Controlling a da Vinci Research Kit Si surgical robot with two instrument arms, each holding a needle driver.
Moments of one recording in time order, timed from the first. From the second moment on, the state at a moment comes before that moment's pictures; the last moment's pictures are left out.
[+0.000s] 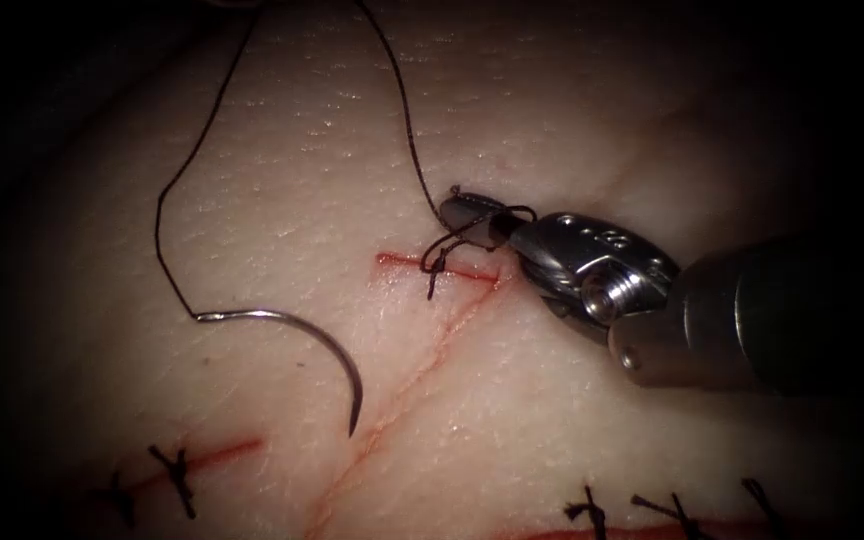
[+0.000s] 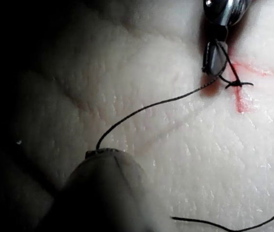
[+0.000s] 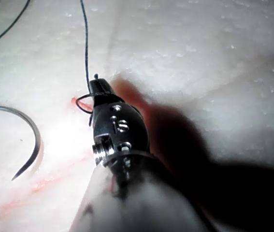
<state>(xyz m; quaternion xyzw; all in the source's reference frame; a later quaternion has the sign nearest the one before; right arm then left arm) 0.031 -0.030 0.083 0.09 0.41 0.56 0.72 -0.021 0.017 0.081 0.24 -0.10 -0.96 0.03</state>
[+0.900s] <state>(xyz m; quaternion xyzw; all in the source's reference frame) 0.032 -0.037 0.083 0.11 0.44 0.52 0.72 -0.025 0.034 0.082 0.27 -0.14 -0.95 -0.05</state>
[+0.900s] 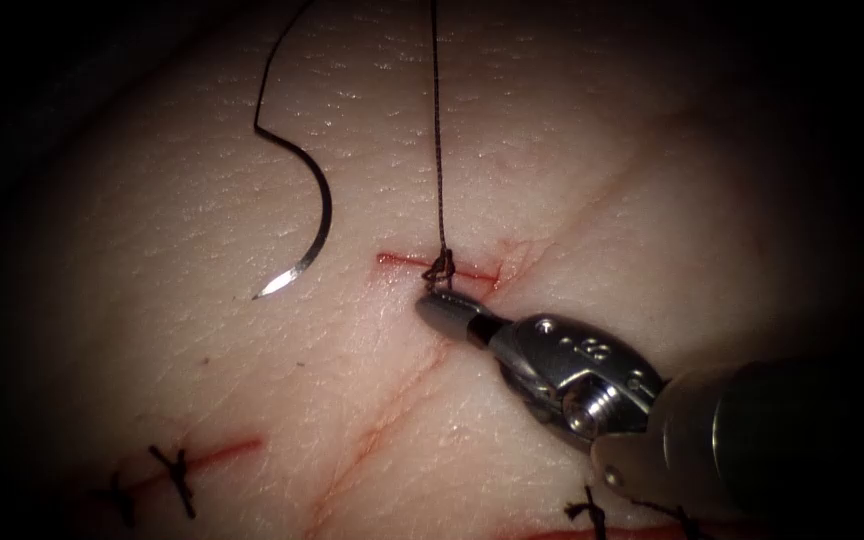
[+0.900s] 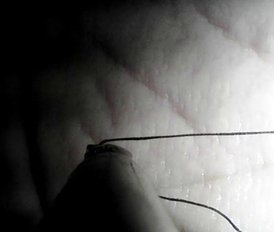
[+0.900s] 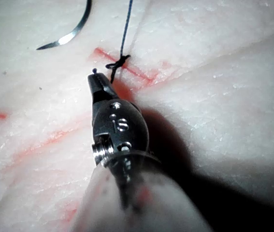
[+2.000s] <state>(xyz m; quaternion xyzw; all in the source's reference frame) 0.032 -0.043 0.085 0.12 0.42 0.50 0.74 -0.024 0.040 0.082 0.22 -0.20 -0.95 -0.06</state>
